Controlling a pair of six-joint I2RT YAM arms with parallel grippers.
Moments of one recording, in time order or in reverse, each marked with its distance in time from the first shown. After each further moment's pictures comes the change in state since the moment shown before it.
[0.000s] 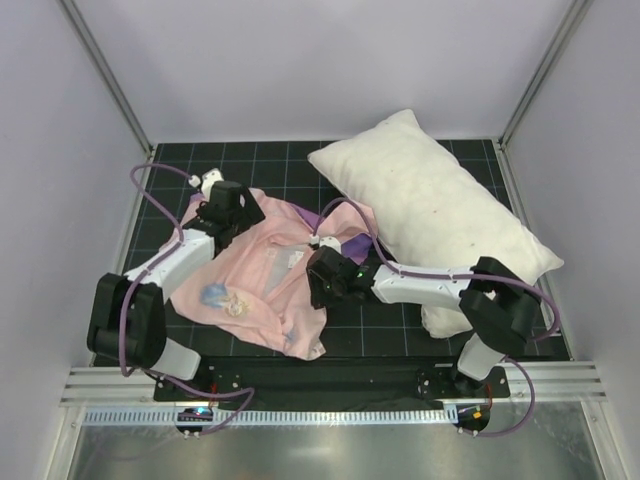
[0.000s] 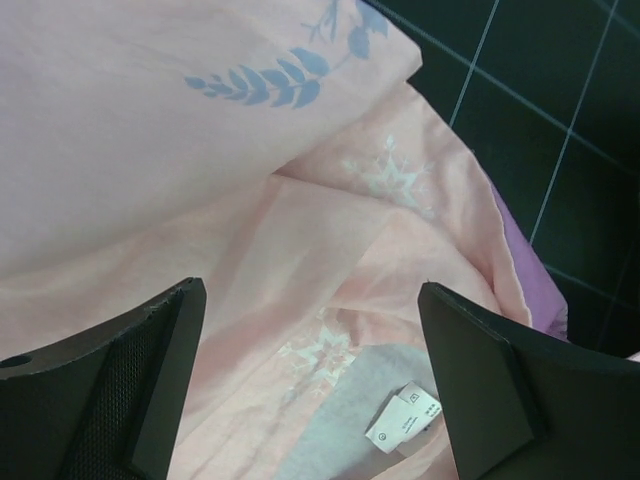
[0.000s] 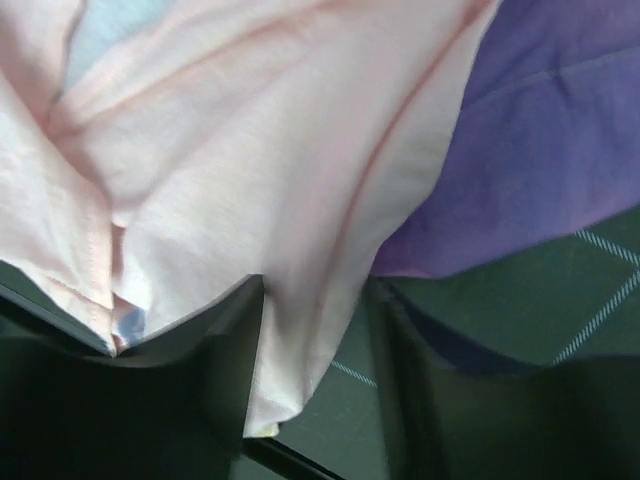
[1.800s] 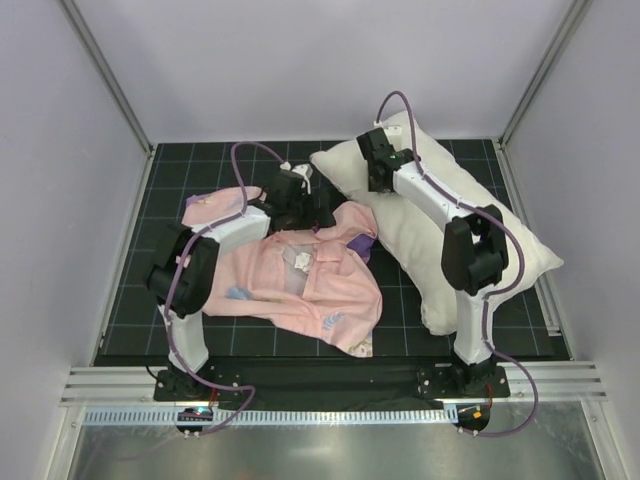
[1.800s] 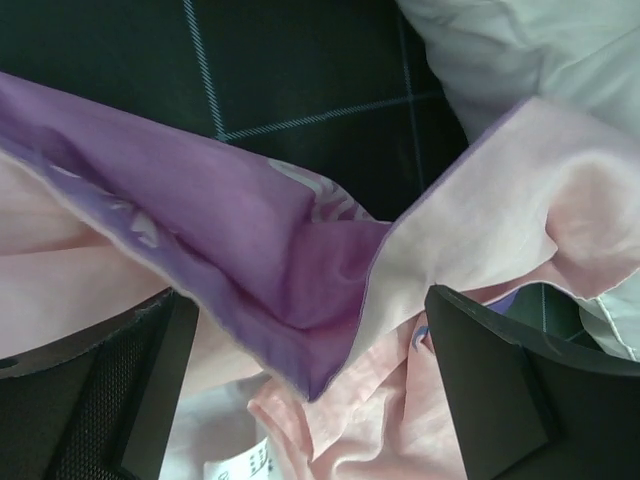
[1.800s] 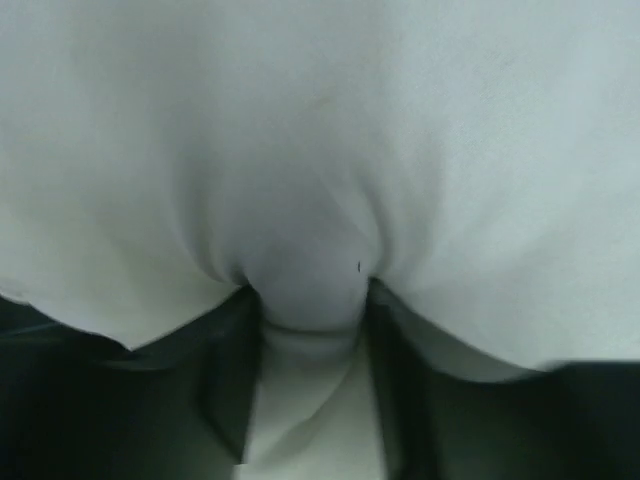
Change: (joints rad) left arm -0.235 0.443 0.352 0.048 0.430 0.187; right arm -0.570 0.376 0.812 -0.376 0.444 -0.323
